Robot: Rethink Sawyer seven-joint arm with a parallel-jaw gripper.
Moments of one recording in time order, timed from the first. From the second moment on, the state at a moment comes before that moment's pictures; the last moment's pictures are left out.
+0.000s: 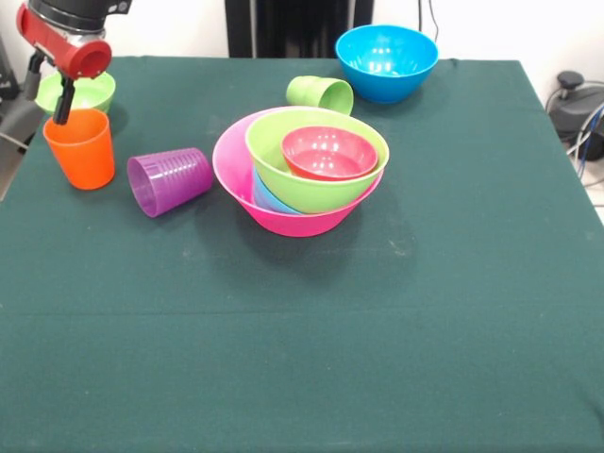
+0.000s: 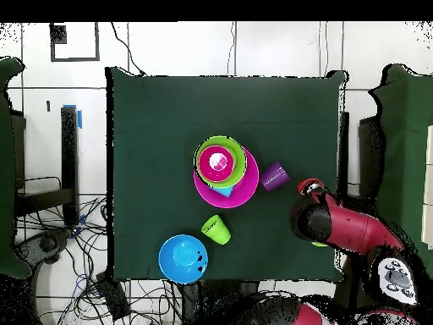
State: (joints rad) arm -0.49 -0.52 -0.25 1.63 -0.35 0.10 2.19
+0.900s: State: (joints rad) arm -0.46 -0.46 -0.25 1.60 -0.35 0.10 2.19
